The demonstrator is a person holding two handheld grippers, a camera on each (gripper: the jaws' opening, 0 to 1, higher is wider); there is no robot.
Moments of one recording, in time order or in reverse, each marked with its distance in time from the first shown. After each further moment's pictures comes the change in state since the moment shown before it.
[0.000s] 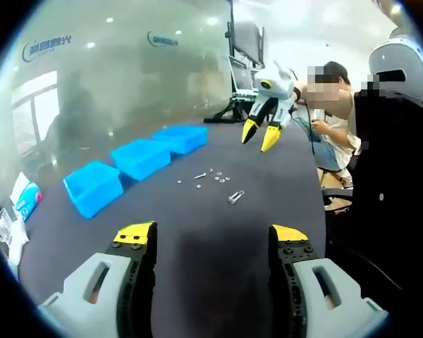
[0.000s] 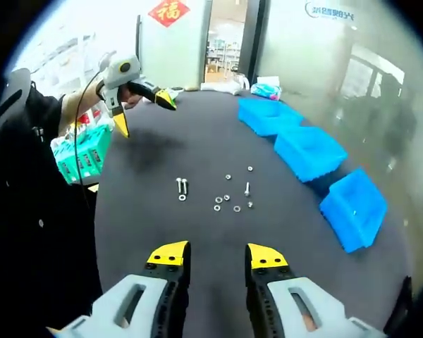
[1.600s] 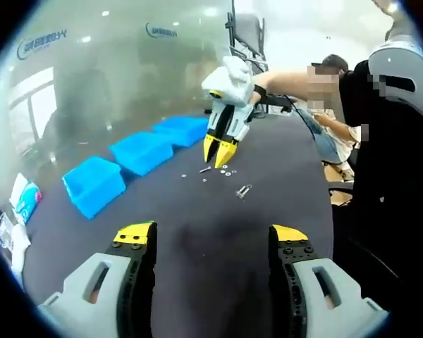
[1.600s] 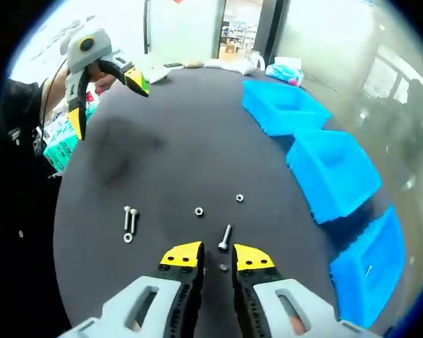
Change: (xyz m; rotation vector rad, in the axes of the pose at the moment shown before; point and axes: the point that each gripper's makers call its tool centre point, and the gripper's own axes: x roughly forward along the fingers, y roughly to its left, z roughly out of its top) left arm 0.004 0.014 -0.004 0.006 0.054 -0.002; right arm 0.101 -0.039 0.035 -0.090 0.135 0.075
